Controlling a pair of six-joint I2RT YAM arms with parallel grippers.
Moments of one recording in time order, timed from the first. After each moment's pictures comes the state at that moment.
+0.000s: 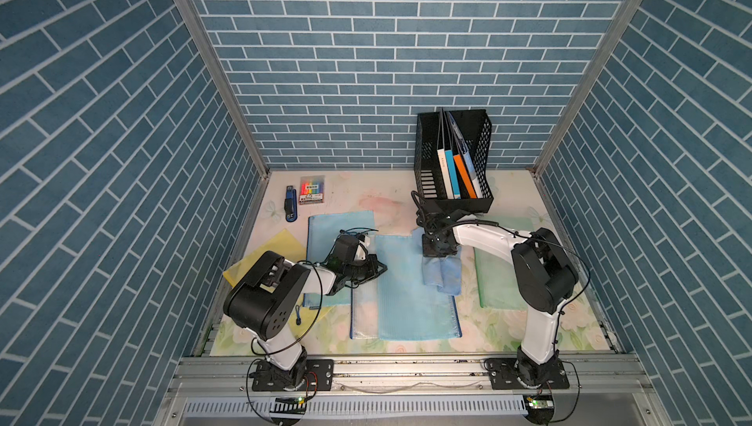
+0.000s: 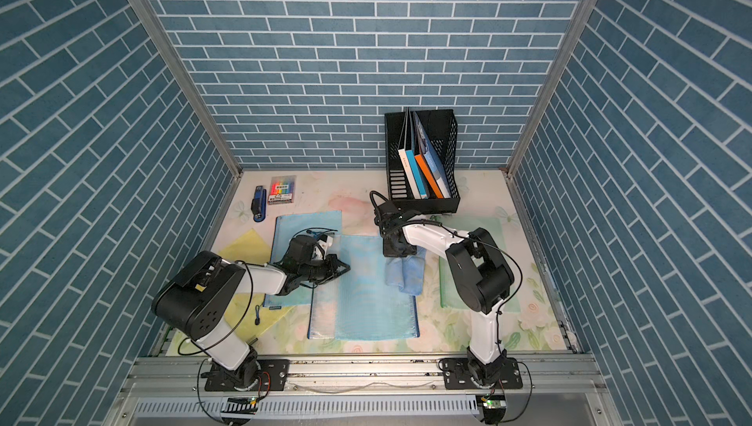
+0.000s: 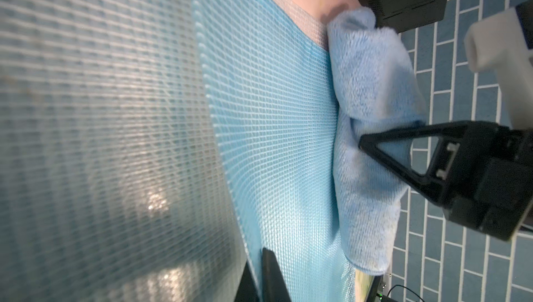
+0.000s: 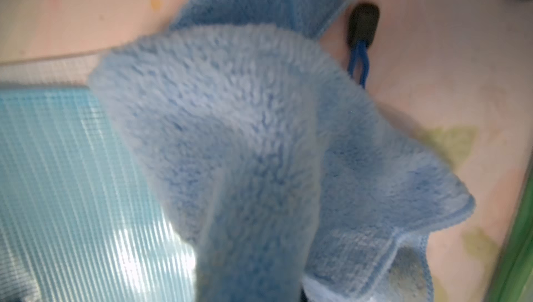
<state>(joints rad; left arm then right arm) -0.46 1.66 0.52 0.42 0.51 -0.85 0.68 1.94 1.38 -0.74 0.11 0.57</state>
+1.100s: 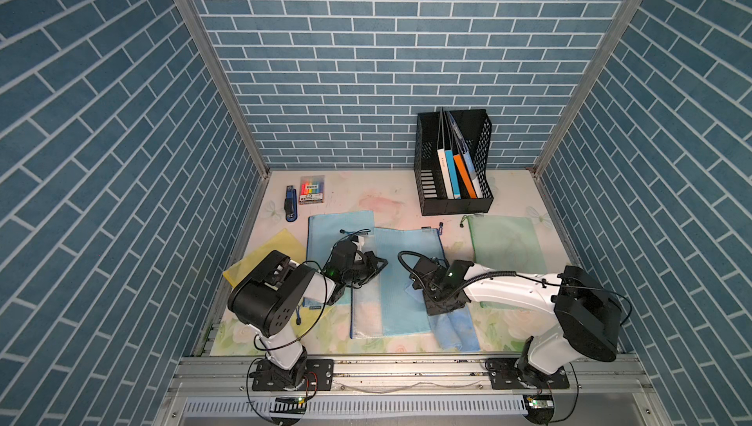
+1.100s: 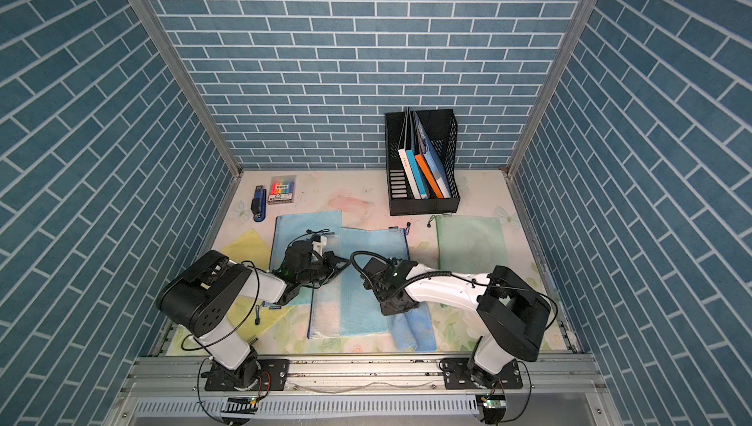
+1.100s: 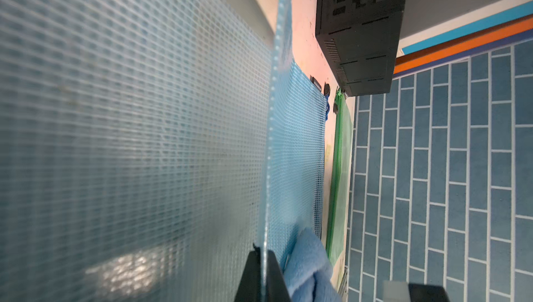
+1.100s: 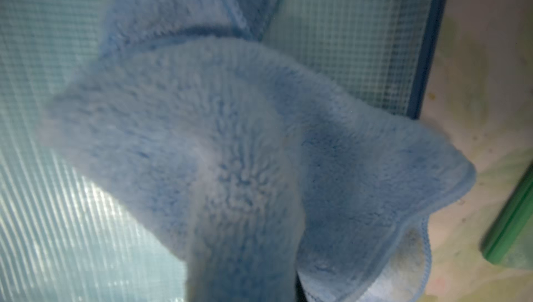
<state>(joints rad) -0.49 1.70 0.45 0.70 0.44 -1.09 1.03 1.59 0.95 -0.79 0.12 0.80</state>
